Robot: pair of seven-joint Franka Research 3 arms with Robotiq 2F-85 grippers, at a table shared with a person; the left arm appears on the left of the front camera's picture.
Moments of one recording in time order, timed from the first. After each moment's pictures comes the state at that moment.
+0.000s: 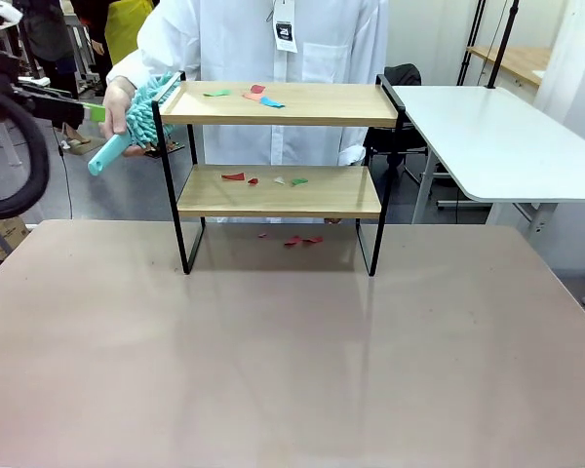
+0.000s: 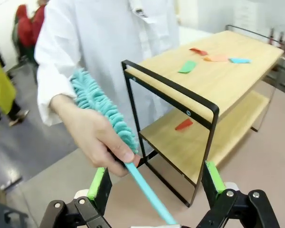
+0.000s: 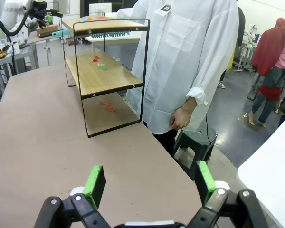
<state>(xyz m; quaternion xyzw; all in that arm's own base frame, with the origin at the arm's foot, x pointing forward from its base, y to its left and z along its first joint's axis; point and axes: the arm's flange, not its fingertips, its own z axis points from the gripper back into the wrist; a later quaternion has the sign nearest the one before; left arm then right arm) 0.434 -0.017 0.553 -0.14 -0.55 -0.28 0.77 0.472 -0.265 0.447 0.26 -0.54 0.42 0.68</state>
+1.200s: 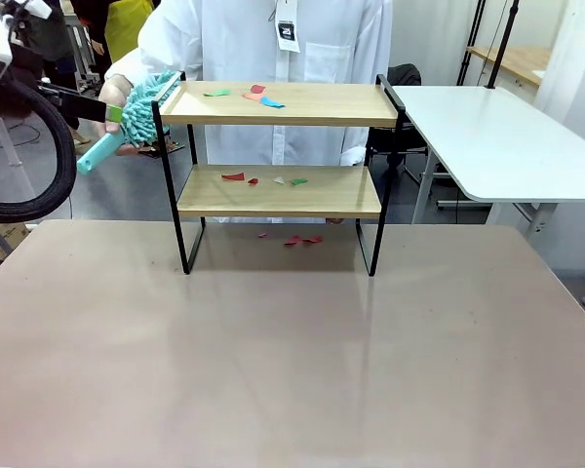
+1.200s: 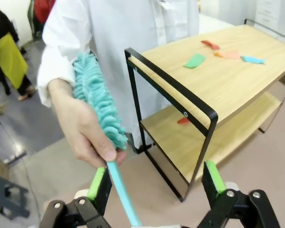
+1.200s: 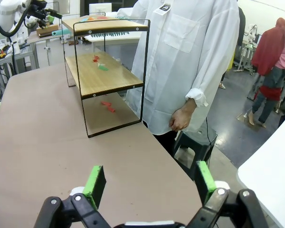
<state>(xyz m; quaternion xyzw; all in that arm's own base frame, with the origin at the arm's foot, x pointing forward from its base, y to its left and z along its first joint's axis) 0.430 -0.051 0.561 -0.12 -0.51 -0.24 0.82 0.473 -0.264 0.447 0.26 -0.54 0.42 0.68</state>
